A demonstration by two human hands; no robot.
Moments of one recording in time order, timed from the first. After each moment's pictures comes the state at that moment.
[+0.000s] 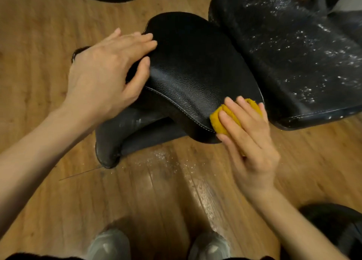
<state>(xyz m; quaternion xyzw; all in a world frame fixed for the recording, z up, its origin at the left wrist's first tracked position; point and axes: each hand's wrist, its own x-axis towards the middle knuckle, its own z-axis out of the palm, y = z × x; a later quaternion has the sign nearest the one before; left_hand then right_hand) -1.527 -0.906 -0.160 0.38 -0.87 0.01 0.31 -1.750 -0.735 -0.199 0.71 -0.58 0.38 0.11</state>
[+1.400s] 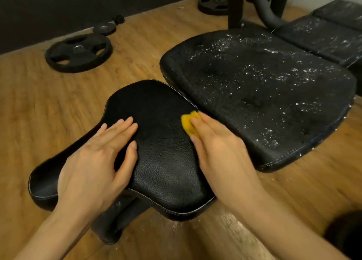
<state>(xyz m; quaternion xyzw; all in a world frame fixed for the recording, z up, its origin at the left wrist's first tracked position) -1.574 -0.908 -0.137 0.40 -0.90 -0.06 0.19 -1.766 -0.815 -0.142 0.56 -0.78 0.28 0.00</state>
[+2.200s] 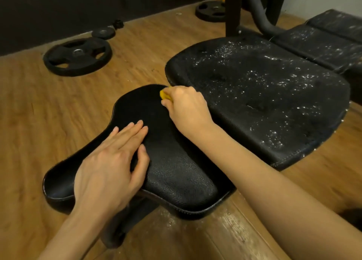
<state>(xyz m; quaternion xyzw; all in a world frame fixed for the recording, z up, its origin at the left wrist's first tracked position) -1.575 -0.907 -0.135 0.40 -0.90 -0.05 0.17 -1.768 -0.927 -0.126 0.59 -0.78 0.23 -0.03</state>
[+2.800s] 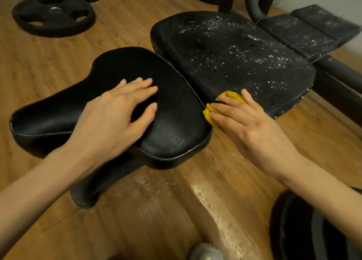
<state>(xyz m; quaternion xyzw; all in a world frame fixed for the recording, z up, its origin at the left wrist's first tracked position) -1.602 -0.885 -0.127 0.35 -0.91 -0.13 0.18 -1.846 -0.734 -0.135 0.77 -0.62 0.10 0.12</state>
